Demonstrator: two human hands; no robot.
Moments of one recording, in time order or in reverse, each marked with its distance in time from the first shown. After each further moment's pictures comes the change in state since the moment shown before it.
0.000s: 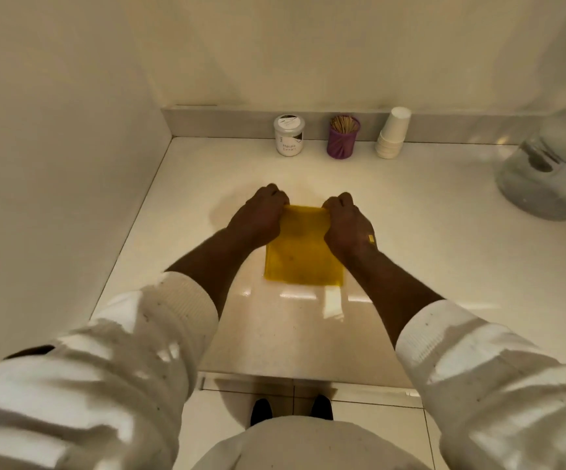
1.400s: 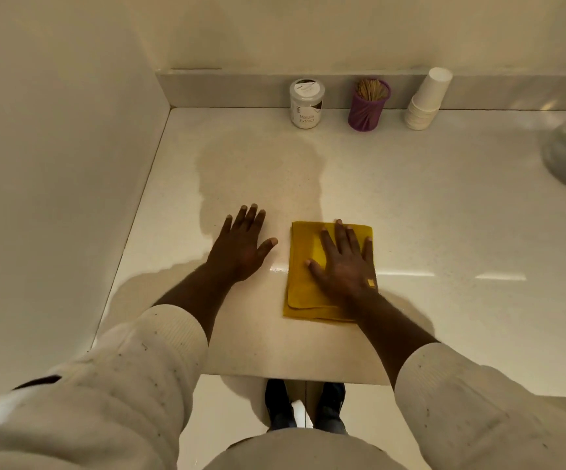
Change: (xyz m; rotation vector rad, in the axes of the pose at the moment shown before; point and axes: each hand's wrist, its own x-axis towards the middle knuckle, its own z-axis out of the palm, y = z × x) left_hand -0.067 -0.107 0.067 0.082 -0.292 -0.190; right_hand -0.041 -0.001 0.127 -0.193 -0.333 0.105
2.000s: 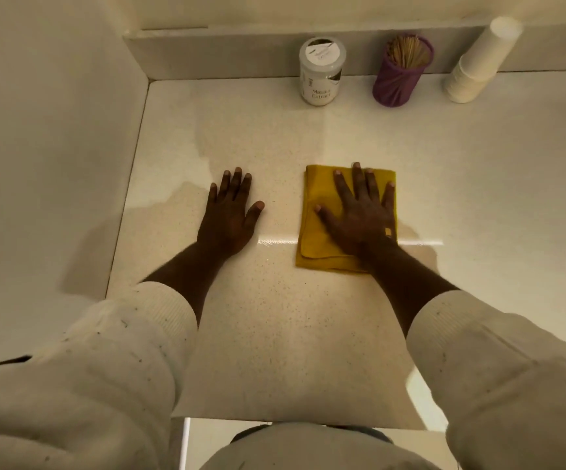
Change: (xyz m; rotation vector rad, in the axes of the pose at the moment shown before) left_hand 0.098 -0.069 0.004 -0.112 0.092 -0.038; right_hand 0.135 0.004 -0.020 0.018 0.162 0.030
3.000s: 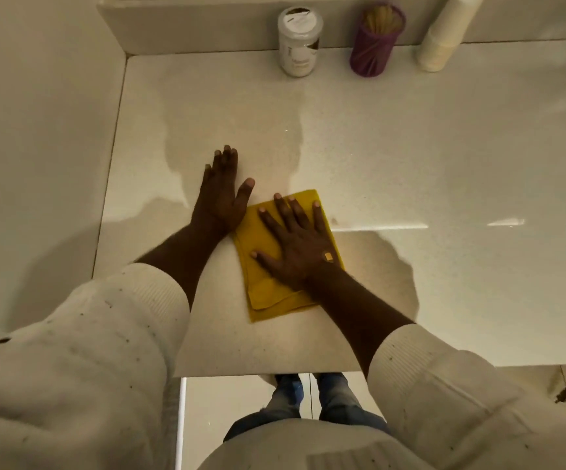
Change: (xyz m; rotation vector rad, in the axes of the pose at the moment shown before) left_hand -0.032 0.025 0.002 -0.214 0.085 0.040; right_hand -0.118 -0.079 0.039 -0.004 0.033 -0.283
